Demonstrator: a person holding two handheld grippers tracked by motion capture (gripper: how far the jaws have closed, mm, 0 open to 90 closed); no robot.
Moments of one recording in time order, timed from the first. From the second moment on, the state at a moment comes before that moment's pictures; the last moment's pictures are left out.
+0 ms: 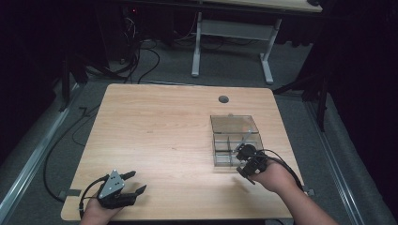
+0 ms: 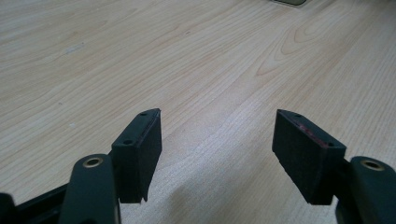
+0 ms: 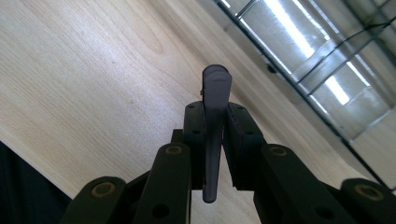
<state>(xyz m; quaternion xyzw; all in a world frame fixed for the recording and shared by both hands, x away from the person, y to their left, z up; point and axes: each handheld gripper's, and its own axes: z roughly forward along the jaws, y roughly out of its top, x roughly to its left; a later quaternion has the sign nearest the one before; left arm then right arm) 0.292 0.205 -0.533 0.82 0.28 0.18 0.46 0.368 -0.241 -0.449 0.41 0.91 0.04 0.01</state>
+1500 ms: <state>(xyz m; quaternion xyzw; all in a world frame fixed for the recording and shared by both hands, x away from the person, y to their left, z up) 0.293 0.206 -0.533 0.82 0.28 0.18 0.47 0.436 -0.216 -0.424 0.41 0.91 0.04 0.01</state>
